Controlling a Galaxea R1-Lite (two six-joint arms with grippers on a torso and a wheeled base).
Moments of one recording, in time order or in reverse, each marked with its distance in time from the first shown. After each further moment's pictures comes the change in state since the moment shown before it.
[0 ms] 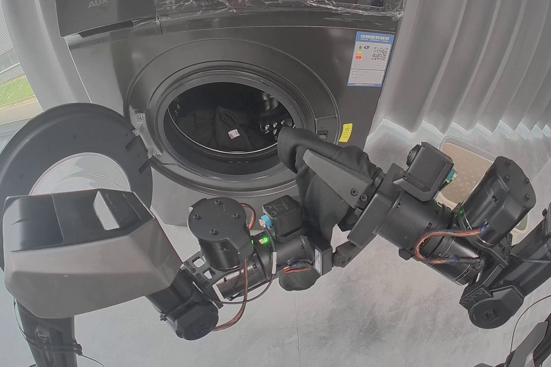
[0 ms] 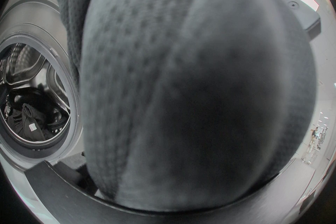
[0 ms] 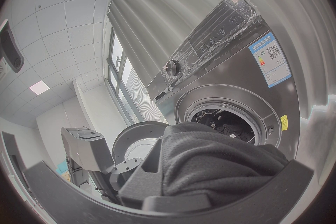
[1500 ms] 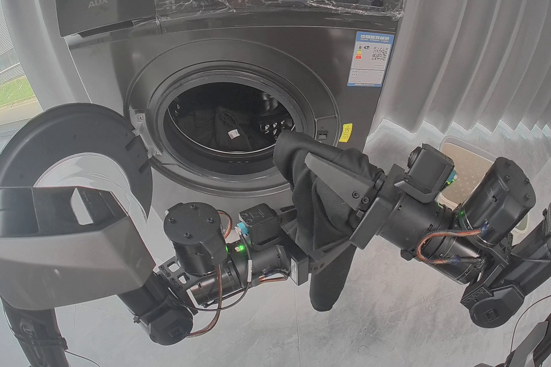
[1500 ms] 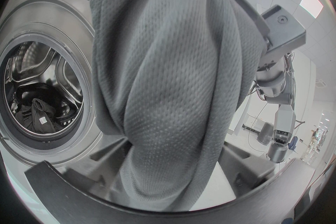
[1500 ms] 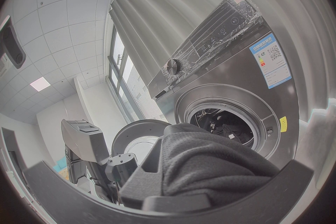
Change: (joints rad) left arm 0.038 -0.070 0.142 0.000 -0.007 0.009; right arm -0.009 -0.002 0.010 0.000 0.021 -0.022
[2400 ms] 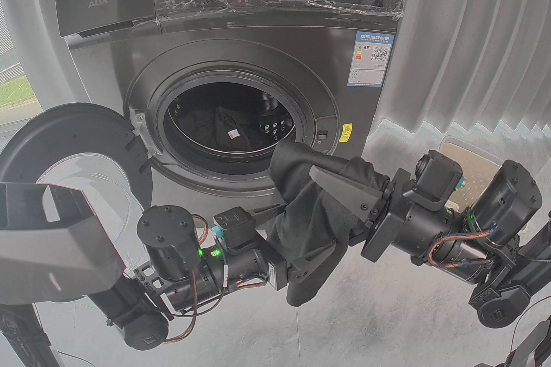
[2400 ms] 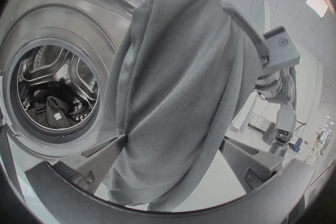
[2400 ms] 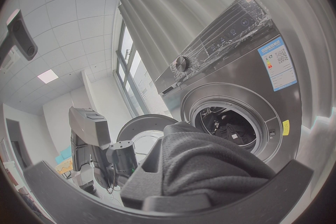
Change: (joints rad) left arm 0.024 -0.088 0.127 0.004 0.047 0.000; right arm -0.019 -0.029 0.046 0.000 0.093 -0.050
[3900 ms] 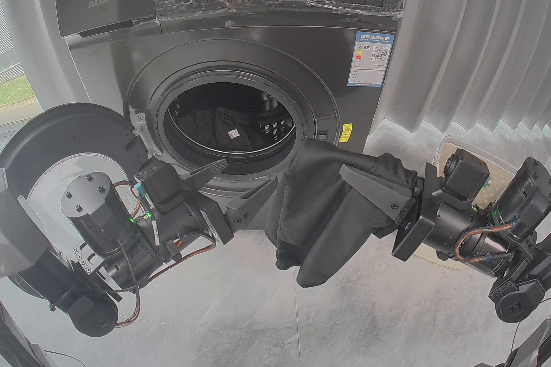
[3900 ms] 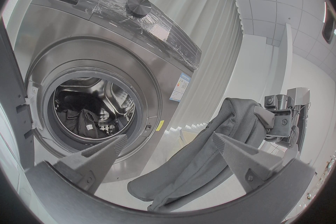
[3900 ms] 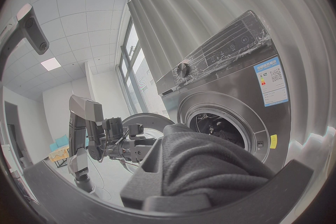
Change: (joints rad) left arm 0.130 -0.221 0.075 -0.002 0.092 -0.181; right arm -0.076 -0.077 0.072 0.001 0.076 -0.088
